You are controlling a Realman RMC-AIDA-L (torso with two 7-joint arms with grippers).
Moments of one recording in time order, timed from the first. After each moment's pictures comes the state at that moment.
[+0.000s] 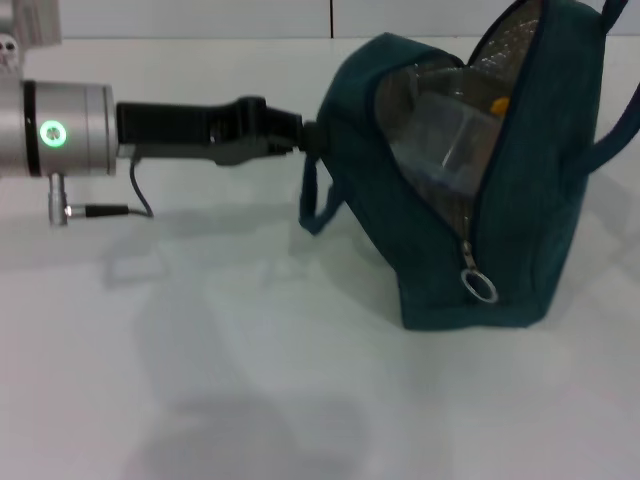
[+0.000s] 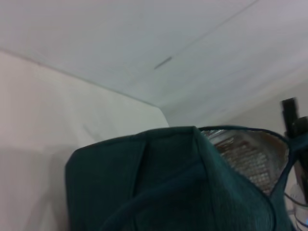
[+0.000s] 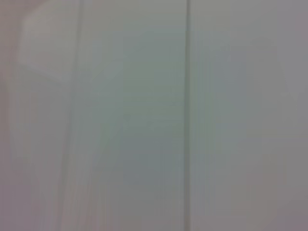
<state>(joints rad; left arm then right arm) -0.62 -2.06 0.87 0.79 1.86 1.59 -2.42 0.33 2.01 -1.10 -0.81 -0.92 -1.29 0.96</state>
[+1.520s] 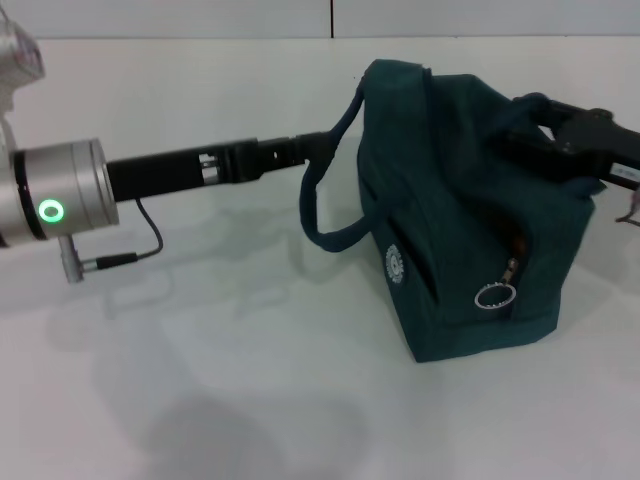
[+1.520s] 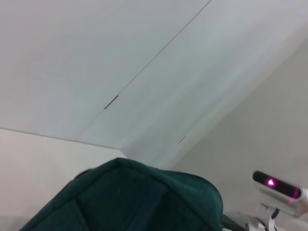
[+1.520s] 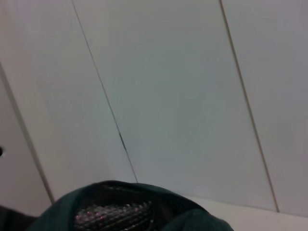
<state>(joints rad) -0.56 -2.07 0.81 0.59 1.71 1.61 -1.90 0.47 2.01 -1.12 -0.60 -1.34 -1.22 1.36</state>
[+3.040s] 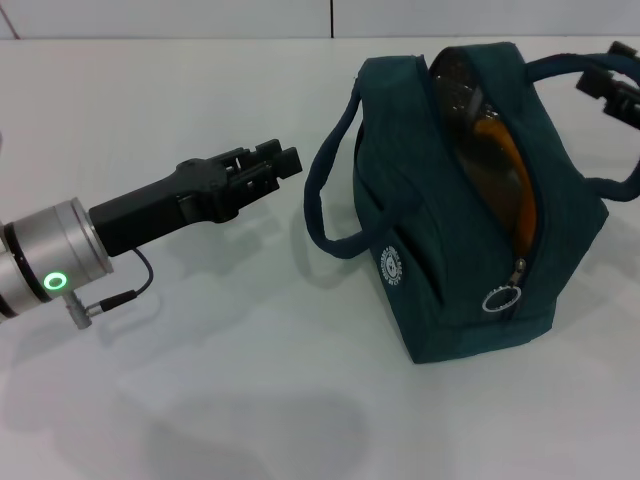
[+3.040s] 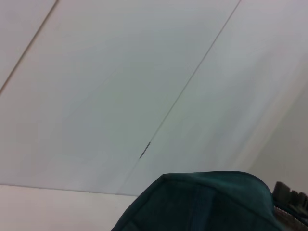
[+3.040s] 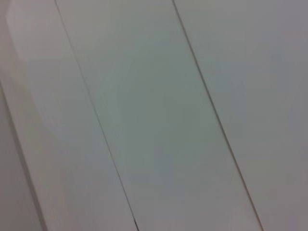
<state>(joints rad) -0.48 -2.08 0.79 0.38 1.56 1.54 -1.42 0.38 1.98 -0.94 -0.59 -1.24 -1.50 1.34</state>
